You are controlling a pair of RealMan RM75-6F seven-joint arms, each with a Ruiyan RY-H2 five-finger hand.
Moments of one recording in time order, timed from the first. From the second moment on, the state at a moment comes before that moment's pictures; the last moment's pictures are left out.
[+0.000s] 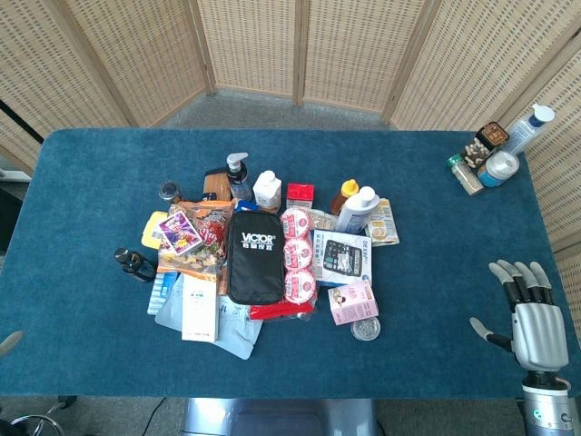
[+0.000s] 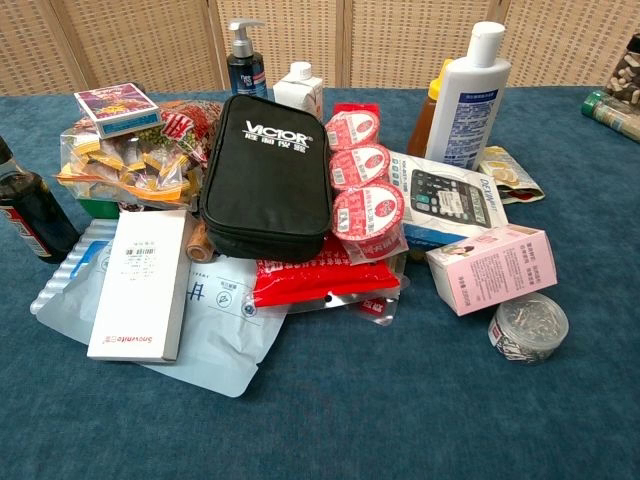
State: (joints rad) left arm 0.06 -0.79 0.01 -1.86 1.61 1.65 -0.26; right arm 0.04 -1.27 0.10 -1.56 -1.55 1.61 -0.03
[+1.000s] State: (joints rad) left arm 0.06 -0.82 -0.01 -1.88 1.59 1.67 -0.16; right arm 0.39 -1.36 0.29 -1.25 -1.28 1.00 0.70
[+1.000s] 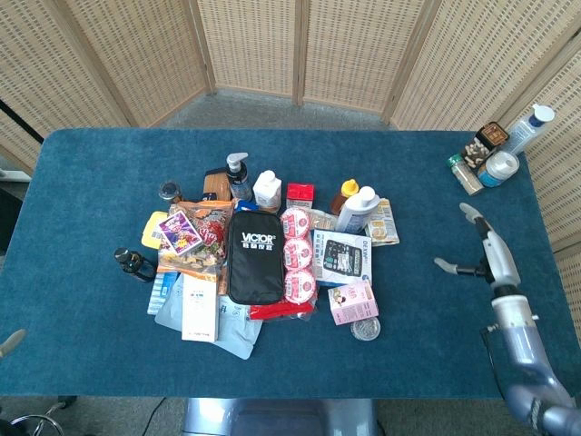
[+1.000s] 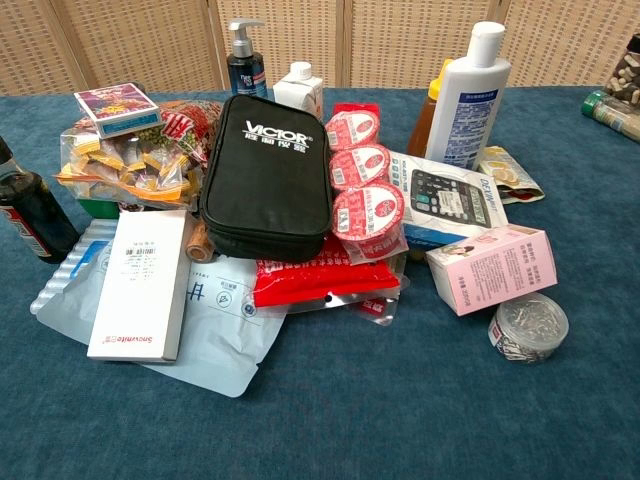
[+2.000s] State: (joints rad) left arm 0.00 -0.87 -0.06 -1.91 1.43 1.56 -0.02; right arm 0.68 -1.57 0.38 -1.05 -1.25 0.82 0.85
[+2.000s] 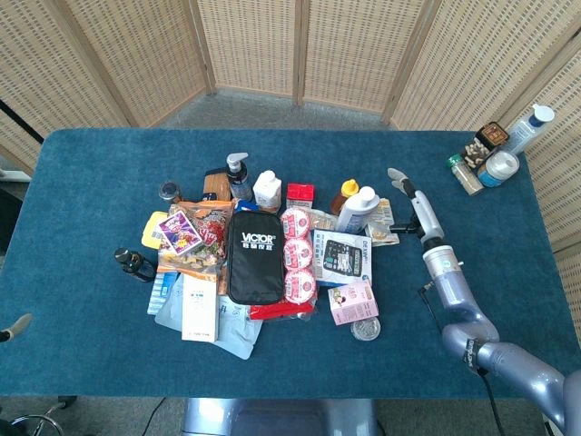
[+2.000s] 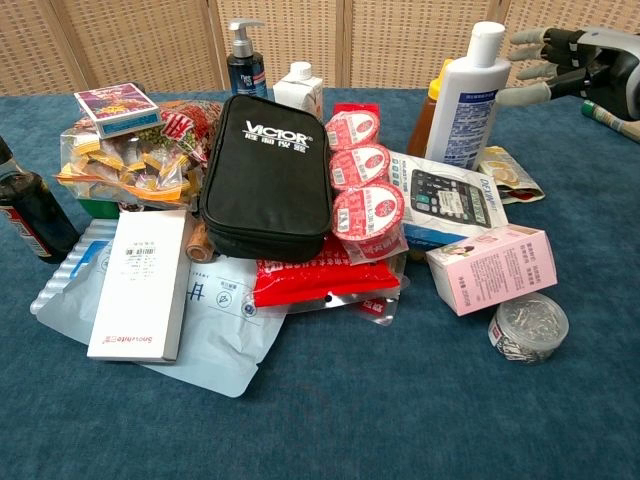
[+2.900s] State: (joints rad) left arm -0.01 -0.87 -0.07 -1.91 1.42 1.55 -0.02; right arm 0.70 -1.67 0.38 -1.06 -1.22 0.92 0.75
